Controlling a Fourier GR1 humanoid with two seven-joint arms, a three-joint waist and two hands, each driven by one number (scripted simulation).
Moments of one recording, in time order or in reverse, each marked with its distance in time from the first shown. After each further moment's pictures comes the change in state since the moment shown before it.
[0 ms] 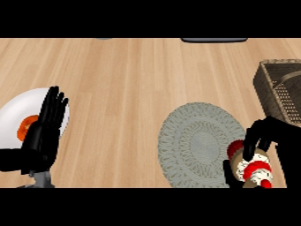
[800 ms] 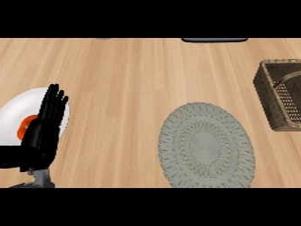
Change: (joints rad) left arm -0.019 0.002 0.007 -0.002 0.004 -0.008 0.020; right arm -0.196 -0.150 -0.760 0.131 -0.323 0.210 -0.297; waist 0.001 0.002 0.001
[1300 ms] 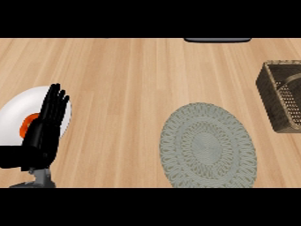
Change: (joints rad) left arm -0.004 -0.003 0.004 0.011 -0.008 -0.016 -0.017; right arm 0.113 -0.190 -0.129 0.197 -0.098 -0.047 -0.247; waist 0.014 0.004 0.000
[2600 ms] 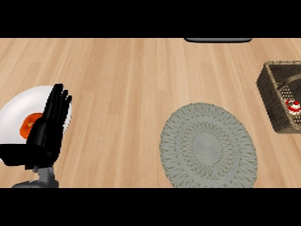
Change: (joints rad) left arm -0.008 -0.025 0.009 0.020 -0.018 -0.011 -0.007; right arm 0.046 -0.117 0.034 0.495 0.004 -0.312 -0.262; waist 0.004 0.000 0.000
